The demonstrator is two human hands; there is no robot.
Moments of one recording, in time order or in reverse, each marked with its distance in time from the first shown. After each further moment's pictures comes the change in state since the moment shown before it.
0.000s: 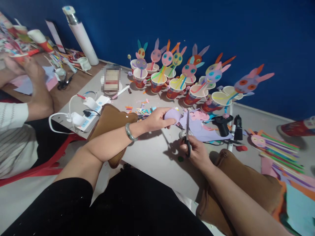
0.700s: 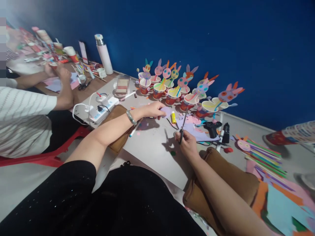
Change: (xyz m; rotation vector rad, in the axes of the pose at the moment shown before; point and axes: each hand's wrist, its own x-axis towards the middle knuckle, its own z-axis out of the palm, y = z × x) left_hand 0.014 0.020 -0.032 0.431 -0.082 -0.144; right_hand 0.006 0.005 0.006 0.036 0.174 0.008
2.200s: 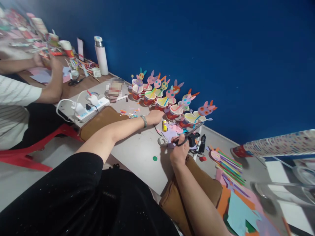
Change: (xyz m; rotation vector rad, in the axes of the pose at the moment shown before) left_hand 0.091 -0.014 0.055 0.830 0.177 -0.095; right_hand 0.013 0.005 -0.007 0.536 0.512 0.037
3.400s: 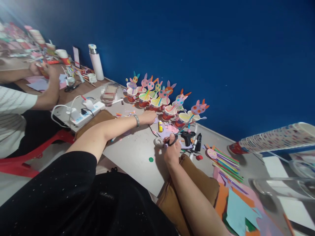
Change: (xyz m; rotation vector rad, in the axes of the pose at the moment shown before) left_hand -0.009 -0.007 -0.014 0.086 -0.106 0.059; right_hand -0.006 0.001 0.001 -0.021 -0.069 0.111
